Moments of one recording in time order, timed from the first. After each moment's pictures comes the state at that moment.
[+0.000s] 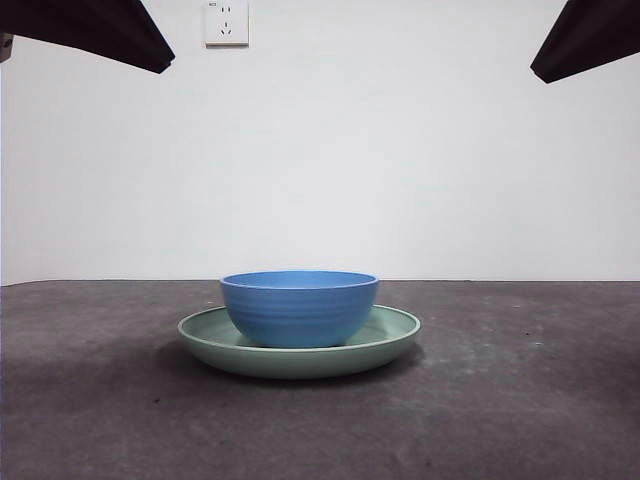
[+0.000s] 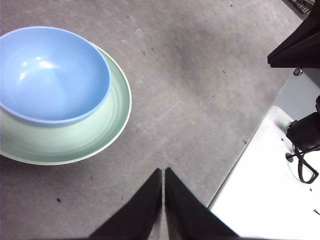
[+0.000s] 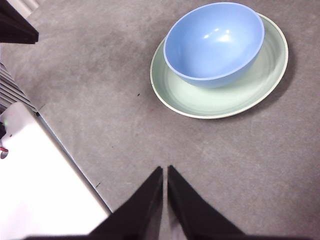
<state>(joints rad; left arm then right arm) -0.57 0.94 0.86 -0.62 0.48 -0.07 0.56 0.75 0.75 -0.68 -0.39 0.15</state>
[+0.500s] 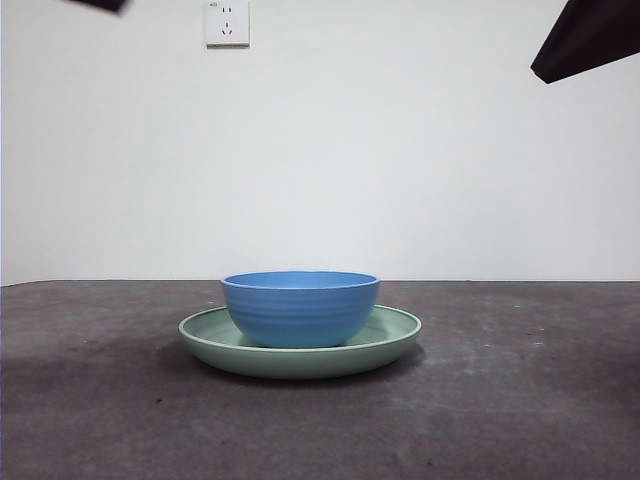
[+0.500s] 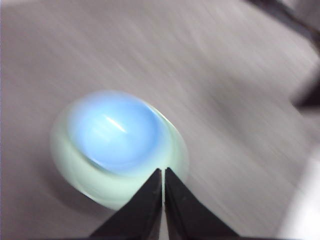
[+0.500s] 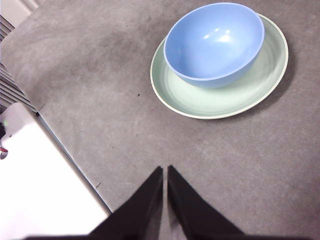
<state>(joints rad) -0.43 0.77 0.86 -0.53 0.37 0.03 0.56 0.75 0.75 -0.68 -0.39 0.15</state>
